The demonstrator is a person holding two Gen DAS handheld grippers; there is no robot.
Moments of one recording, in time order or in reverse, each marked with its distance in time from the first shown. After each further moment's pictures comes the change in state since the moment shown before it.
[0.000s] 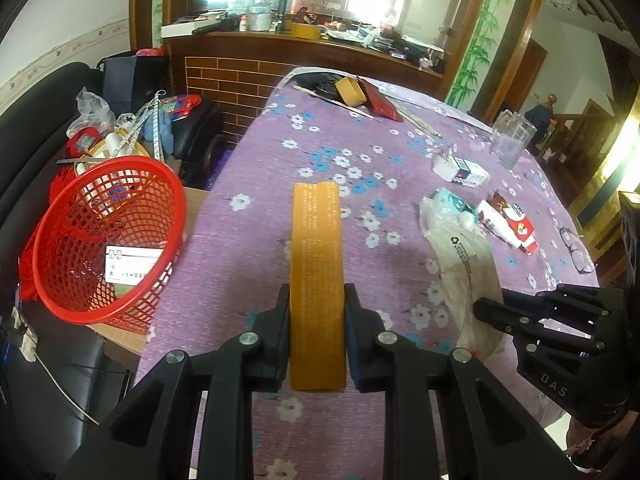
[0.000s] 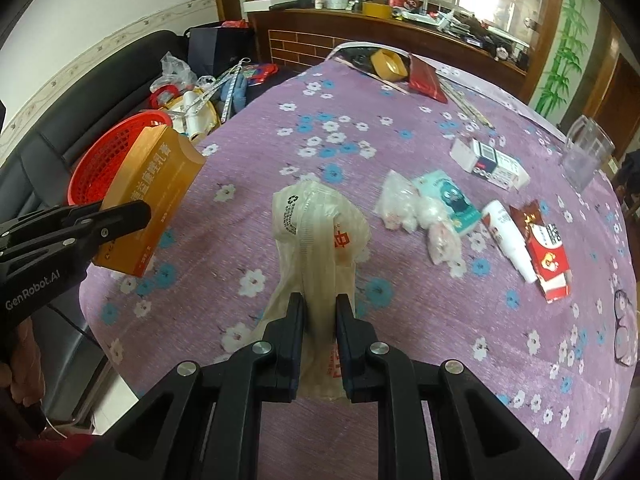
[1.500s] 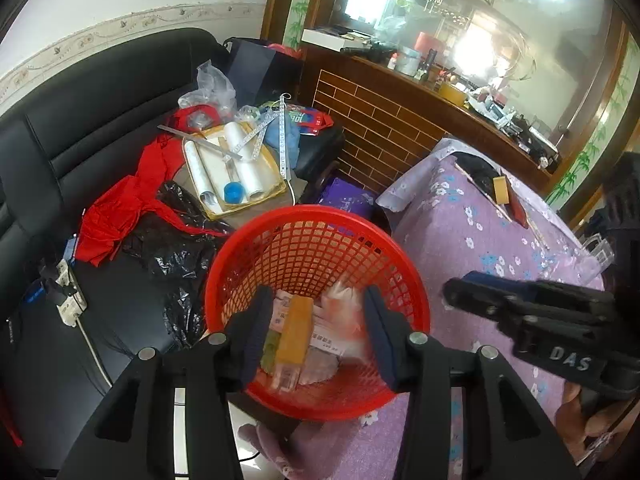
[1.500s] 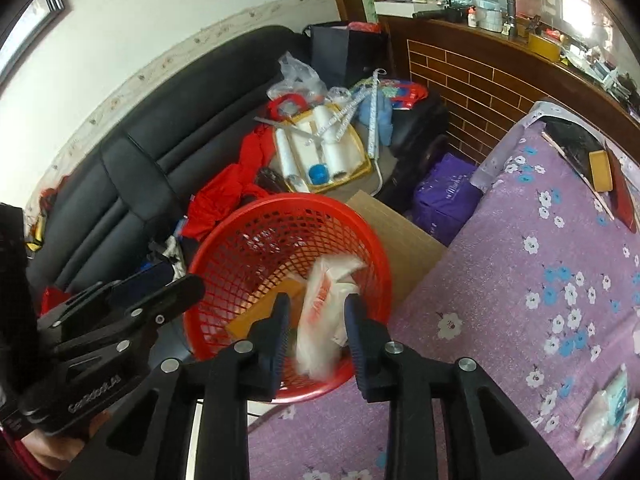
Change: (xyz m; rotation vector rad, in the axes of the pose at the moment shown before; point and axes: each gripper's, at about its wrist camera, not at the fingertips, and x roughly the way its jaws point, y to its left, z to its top) left arm -0.036 0.206 0.045 -0.309 -0.091 0.199; right arm 0.074 0.192 0.184 -0.144 -0.005 0.368
